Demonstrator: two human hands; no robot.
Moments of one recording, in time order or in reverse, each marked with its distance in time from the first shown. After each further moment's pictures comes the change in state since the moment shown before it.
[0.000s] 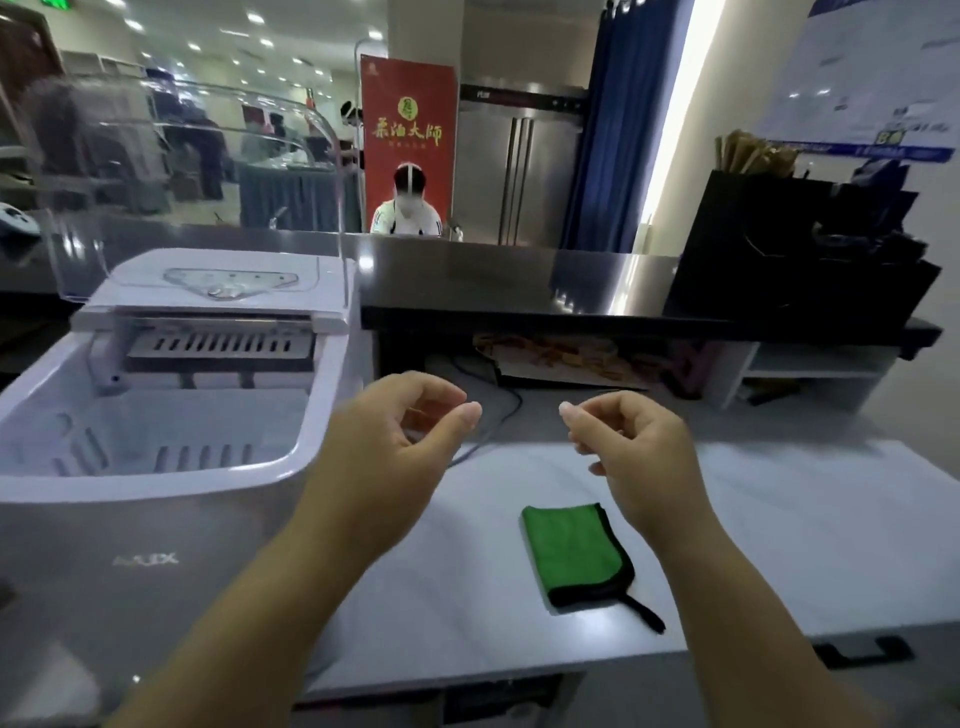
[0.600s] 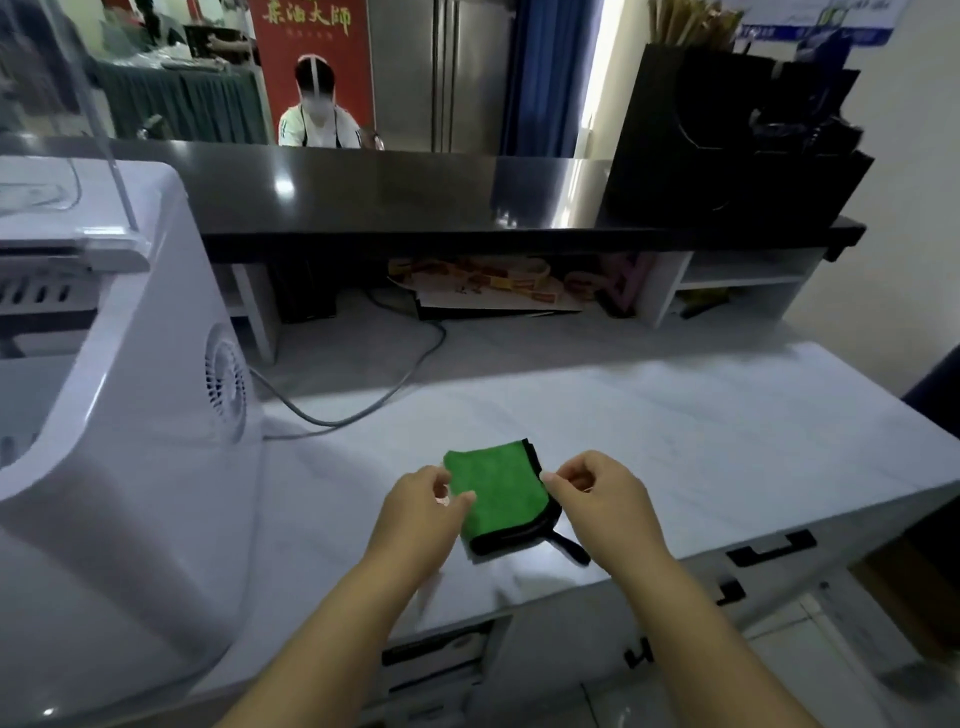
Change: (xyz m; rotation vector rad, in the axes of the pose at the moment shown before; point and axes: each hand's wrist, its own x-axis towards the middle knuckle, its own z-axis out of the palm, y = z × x) left_hand -0.034 -0.103 0.173 0.140 -0.434 -0.517; right_hand -0.016 0.137 -0.044 -0.425 -0.062 0.388
